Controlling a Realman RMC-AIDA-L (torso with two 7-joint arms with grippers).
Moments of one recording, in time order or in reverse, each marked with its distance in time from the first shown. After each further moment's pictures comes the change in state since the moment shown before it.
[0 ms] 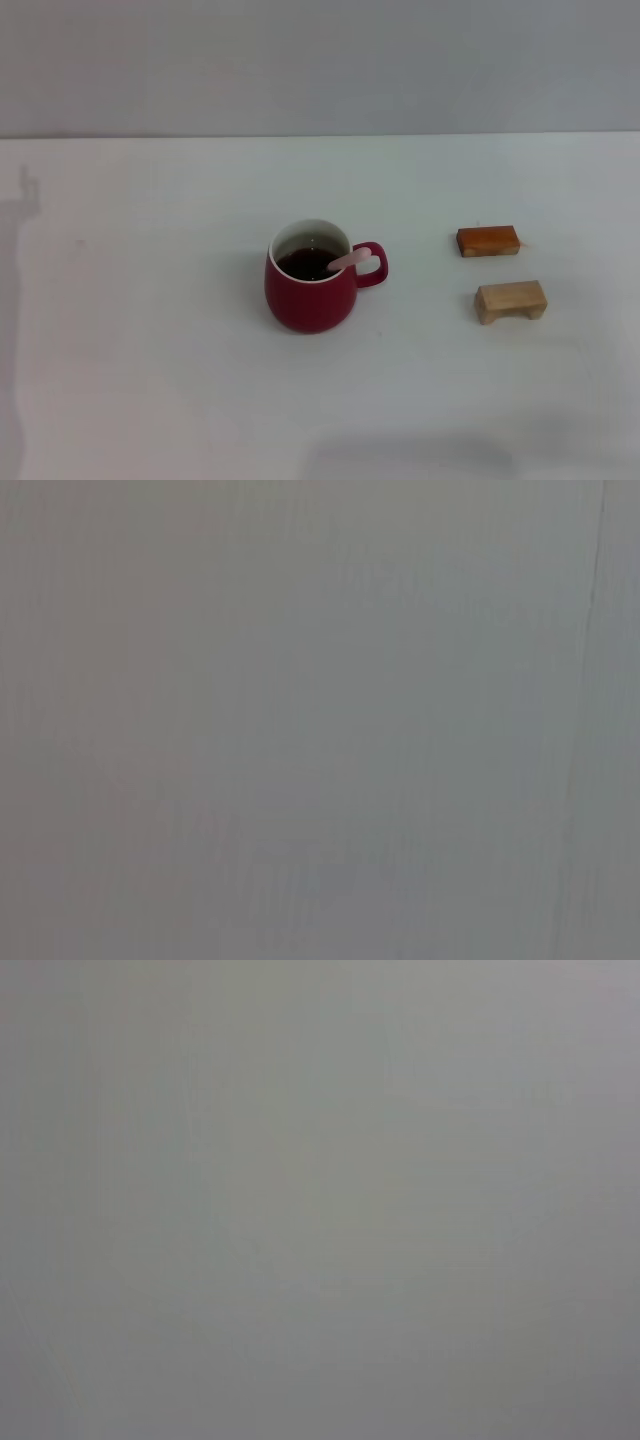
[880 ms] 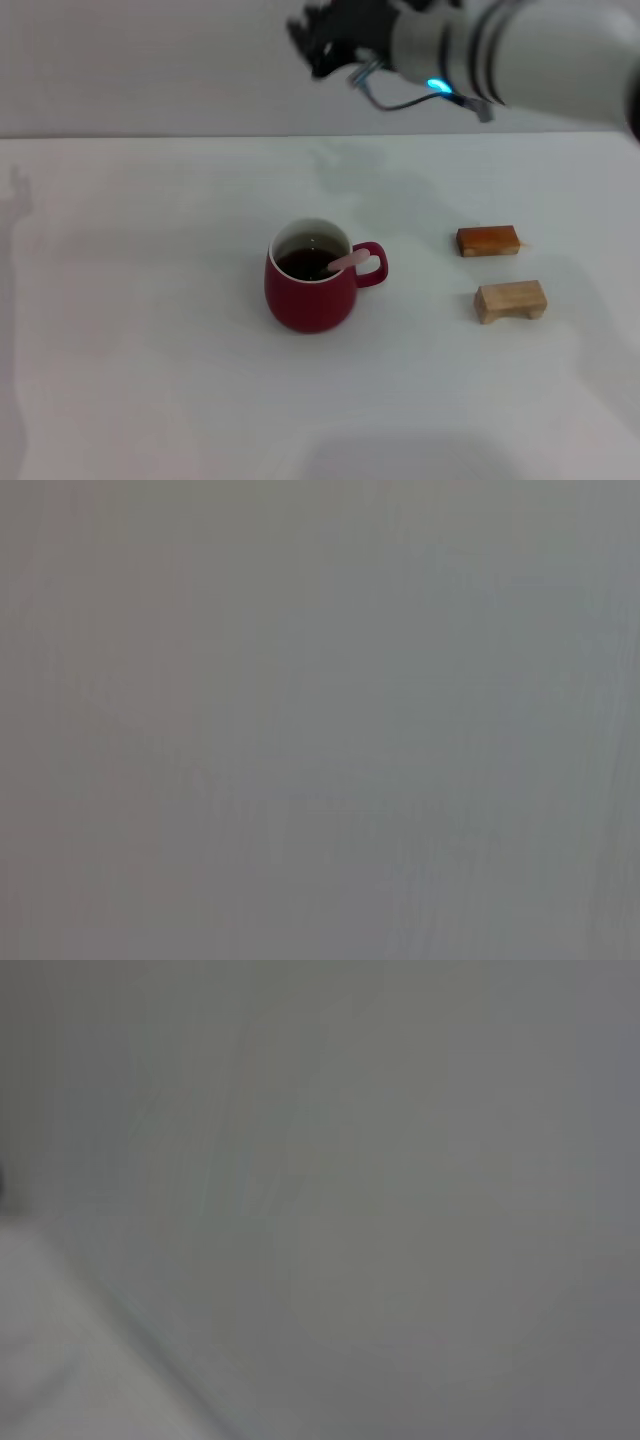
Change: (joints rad) left arm -0.008 0.000 -0.035 -0.007 -0.009 -0.054 -0.014; right arm 0.647 0.006 0.097 0.589 0.025 1.759 -0.294
